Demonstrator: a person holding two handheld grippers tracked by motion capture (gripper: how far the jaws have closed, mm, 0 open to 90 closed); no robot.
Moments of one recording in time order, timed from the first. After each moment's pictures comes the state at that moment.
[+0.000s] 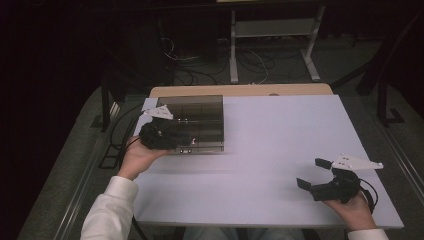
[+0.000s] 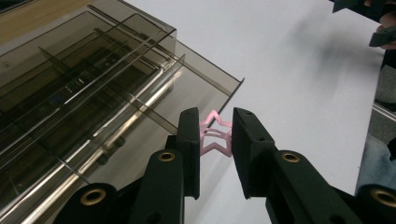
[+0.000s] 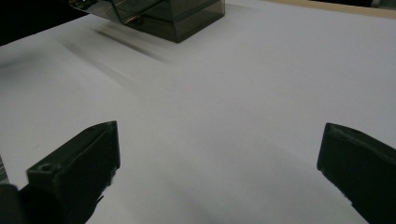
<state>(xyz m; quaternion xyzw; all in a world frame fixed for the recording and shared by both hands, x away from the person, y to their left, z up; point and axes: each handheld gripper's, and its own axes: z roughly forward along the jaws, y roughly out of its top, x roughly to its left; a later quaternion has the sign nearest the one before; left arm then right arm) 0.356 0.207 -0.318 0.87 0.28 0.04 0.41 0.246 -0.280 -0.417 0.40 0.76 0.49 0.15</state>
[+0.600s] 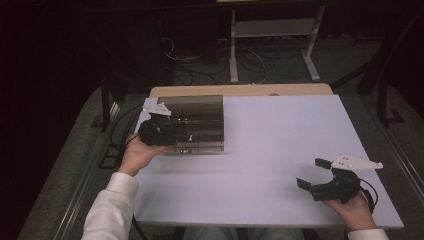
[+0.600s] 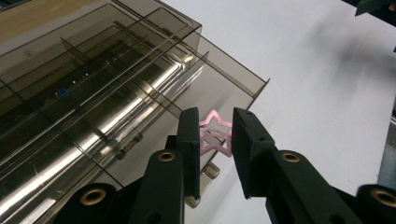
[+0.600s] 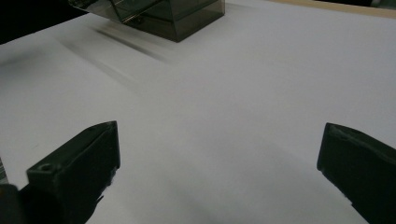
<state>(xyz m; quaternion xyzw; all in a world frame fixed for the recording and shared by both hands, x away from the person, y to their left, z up) 0.369 0.214 -0.324 0.86 0.31 0.05 0.40 0.246 -0.280 -0.417 0.40 0.76 0.49 0.15</state>
